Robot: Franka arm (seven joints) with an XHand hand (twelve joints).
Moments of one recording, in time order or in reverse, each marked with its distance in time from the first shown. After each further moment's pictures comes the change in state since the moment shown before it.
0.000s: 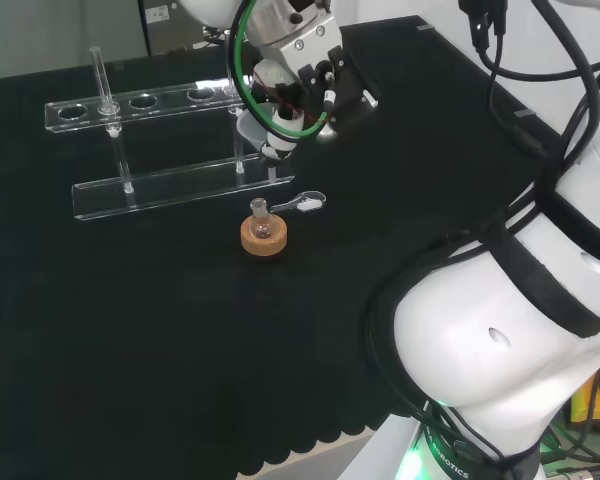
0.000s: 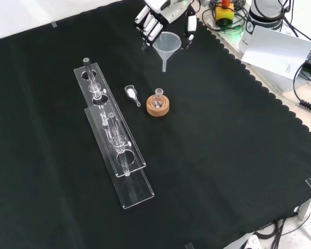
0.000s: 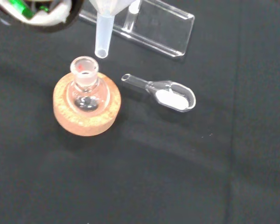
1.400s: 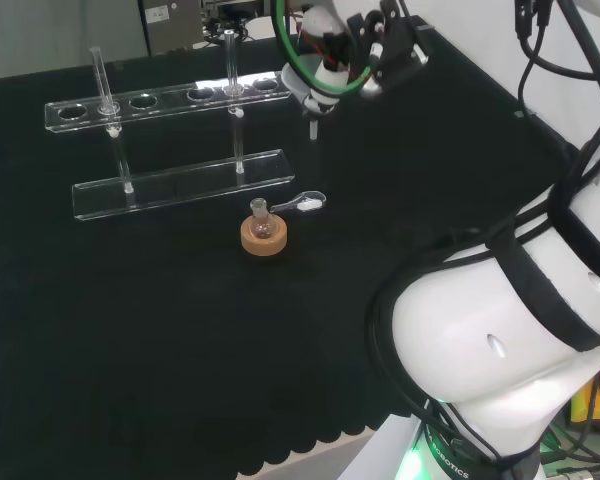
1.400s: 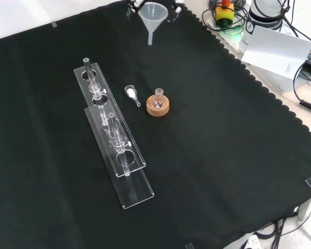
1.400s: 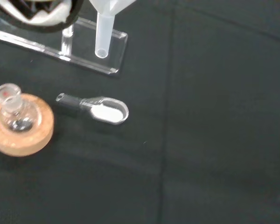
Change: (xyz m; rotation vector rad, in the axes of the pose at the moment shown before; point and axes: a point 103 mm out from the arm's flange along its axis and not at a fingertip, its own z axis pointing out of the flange) arm -0.069 -0.028 -0.024 -0.026 0.021 0.114
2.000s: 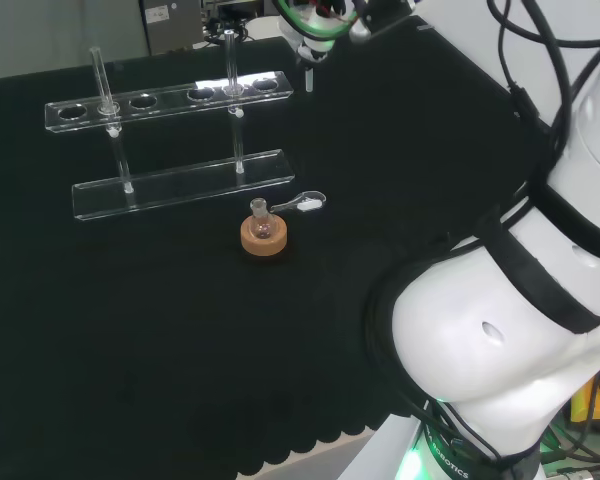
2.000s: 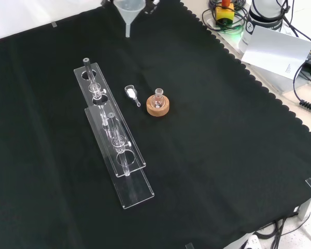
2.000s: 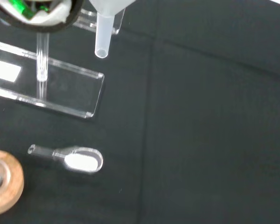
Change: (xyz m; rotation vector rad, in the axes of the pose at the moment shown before) arm -0.032 0.042 -0.048 -0.020 0.001 0.041
